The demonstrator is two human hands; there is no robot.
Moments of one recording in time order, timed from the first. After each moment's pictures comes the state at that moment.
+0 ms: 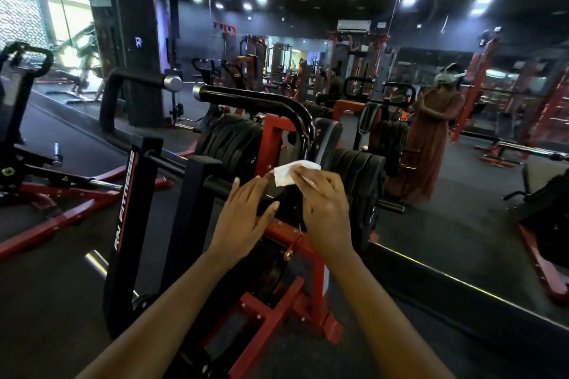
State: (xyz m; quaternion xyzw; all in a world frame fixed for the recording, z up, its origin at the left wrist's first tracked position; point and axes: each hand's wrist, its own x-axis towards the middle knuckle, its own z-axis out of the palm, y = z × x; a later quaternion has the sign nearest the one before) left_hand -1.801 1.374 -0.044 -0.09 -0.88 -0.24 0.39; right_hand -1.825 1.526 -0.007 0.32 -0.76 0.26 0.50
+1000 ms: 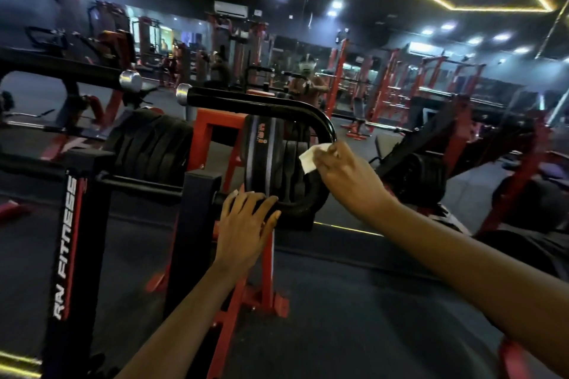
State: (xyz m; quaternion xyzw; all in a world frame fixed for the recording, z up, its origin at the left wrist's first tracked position) left_hand -1.831 1.303 -0.064 -0.22 -0.85 -0.20 0.43; right_hand -1.790 1.485 0.071 0.23 -0.84 -0.33 0.36
